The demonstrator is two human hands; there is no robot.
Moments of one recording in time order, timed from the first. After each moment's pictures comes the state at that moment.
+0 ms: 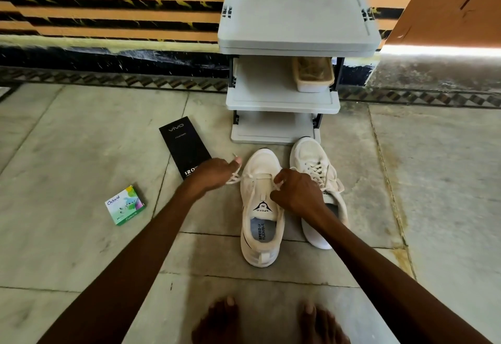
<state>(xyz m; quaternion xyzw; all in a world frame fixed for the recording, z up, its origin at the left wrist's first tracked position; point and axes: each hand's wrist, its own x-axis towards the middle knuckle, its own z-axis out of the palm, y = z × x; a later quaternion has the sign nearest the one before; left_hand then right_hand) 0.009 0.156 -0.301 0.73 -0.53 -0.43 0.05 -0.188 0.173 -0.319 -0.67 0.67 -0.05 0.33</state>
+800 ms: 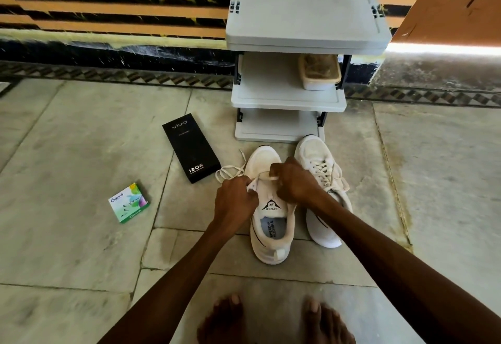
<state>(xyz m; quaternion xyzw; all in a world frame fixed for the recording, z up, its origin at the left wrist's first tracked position) -0.032 0.203 -0.344 0.76 -0.58 -0.27 0.15 -0.177 0.155 -0.313 -0.76 0.58 0.01 0.30</state>
